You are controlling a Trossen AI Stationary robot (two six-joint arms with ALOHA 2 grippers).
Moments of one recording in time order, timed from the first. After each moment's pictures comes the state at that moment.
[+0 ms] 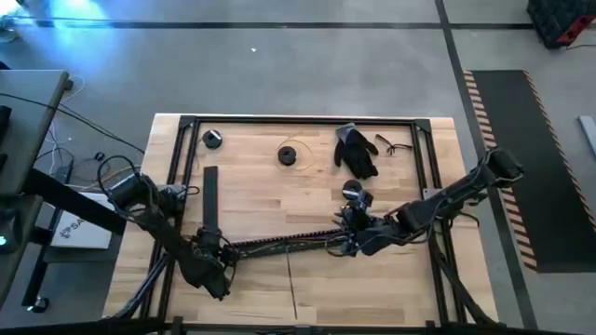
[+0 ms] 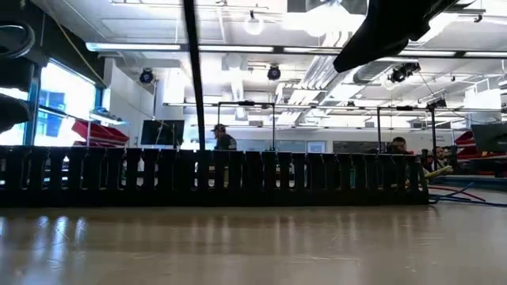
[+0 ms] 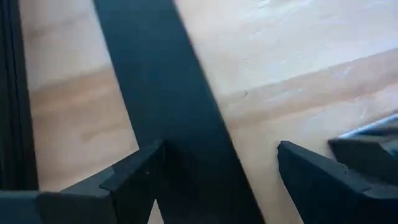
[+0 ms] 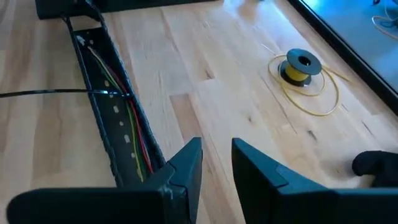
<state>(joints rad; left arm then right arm) -0.83 1.79 0.95 -1.17 -0.32 -2.16 0.49 1.44 0.93 -0.36 0.69 0.47</state>
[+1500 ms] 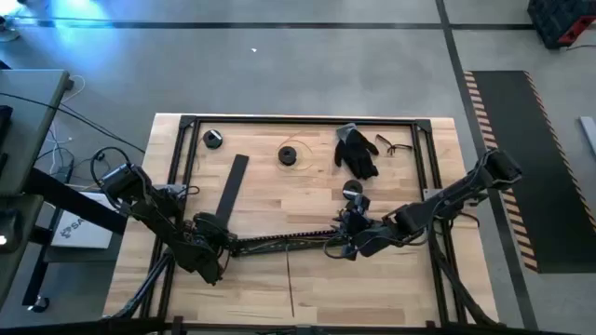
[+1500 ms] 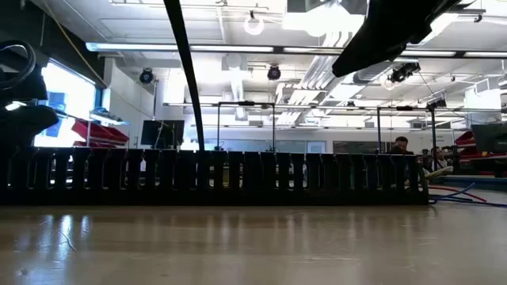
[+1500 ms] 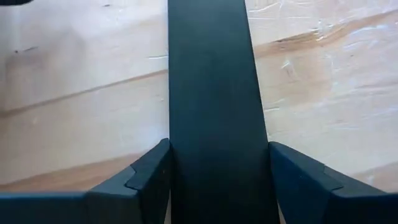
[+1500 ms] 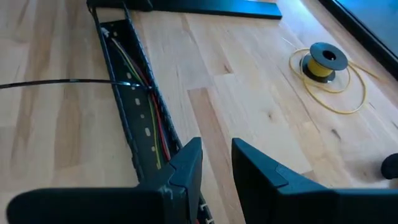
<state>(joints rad) -0.84 1.74 0.71 -0.97 -0.48 -2.24 0.49 1.47 0.93 -0.32 0.63 0.46</state>
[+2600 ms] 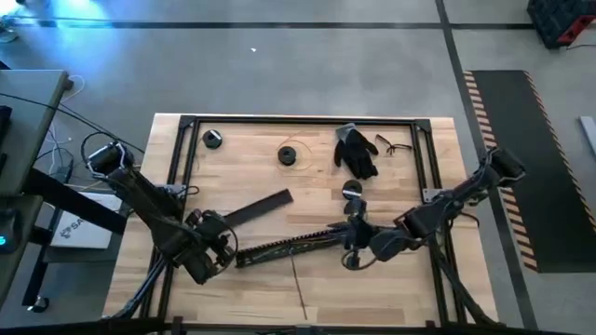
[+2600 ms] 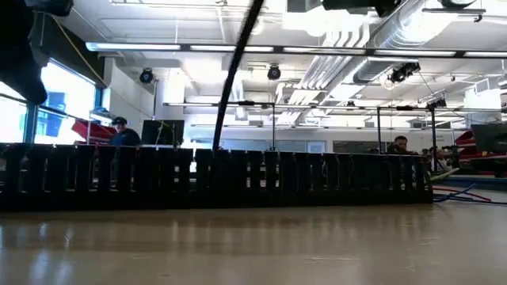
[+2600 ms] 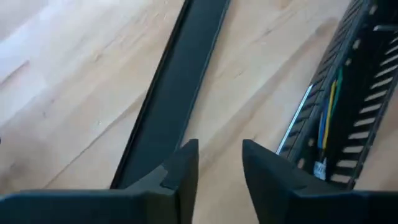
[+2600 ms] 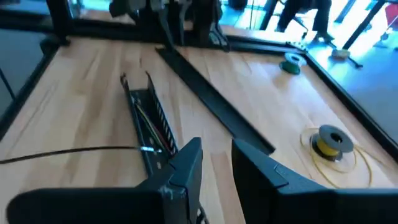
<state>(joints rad) -0.82 1.43 0.94 -1.10 -0.60 -1.56 0.56 1.41 0.93 -0.08 0.69 0.21</state>
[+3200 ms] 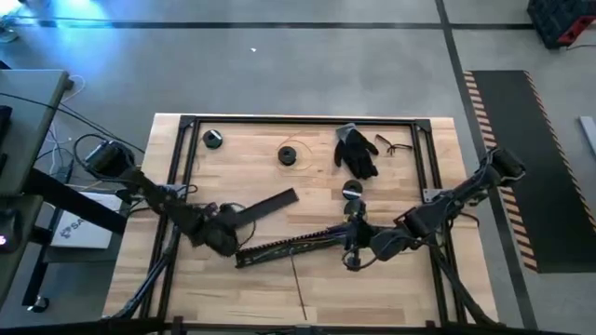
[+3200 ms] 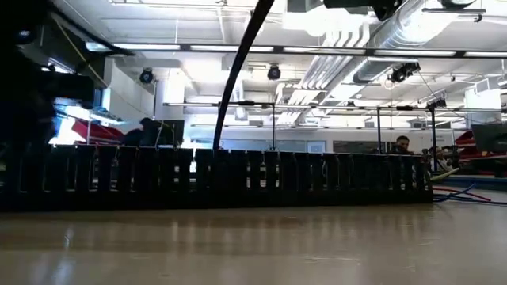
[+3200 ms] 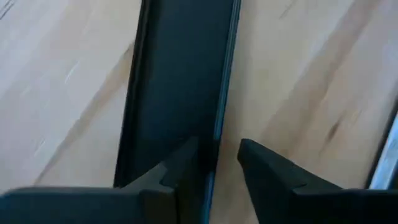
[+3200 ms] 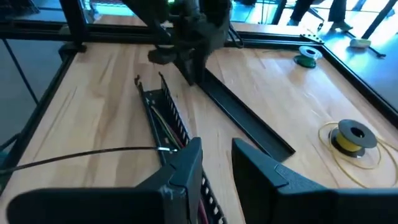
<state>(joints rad) -0.54 1.42 0.52 -0.49 -0.33 -1.14 0.56 1.41 0.93 -0.08 0.64 0.25</state>
